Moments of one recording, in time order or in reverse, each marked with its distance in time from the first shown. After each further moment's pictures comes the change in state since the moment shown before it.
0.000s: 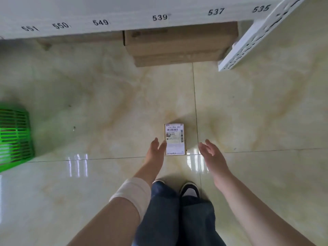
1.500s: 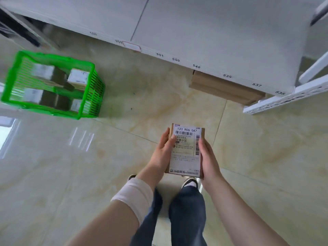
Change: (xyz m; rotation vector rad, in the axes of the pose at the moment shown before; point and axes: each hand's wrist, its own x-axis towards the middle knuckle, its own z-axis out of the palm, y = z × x) left_hand -0.255 0.018 -0.133 -0.813 0.056 0.183; right_hand -0.241 -0.132 0.097 0.121 -0.330 -0.072
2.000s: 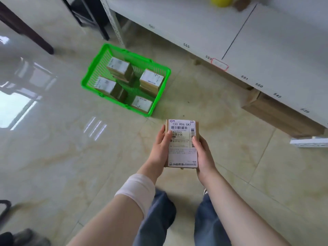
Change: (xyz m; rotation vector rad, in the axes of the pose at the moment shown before) left_hand -0.068 0.068 -0.302 -0.216 0.166 0.132; right_hand -0.041 0.080 0.308 -0.175 -0.137 0.000
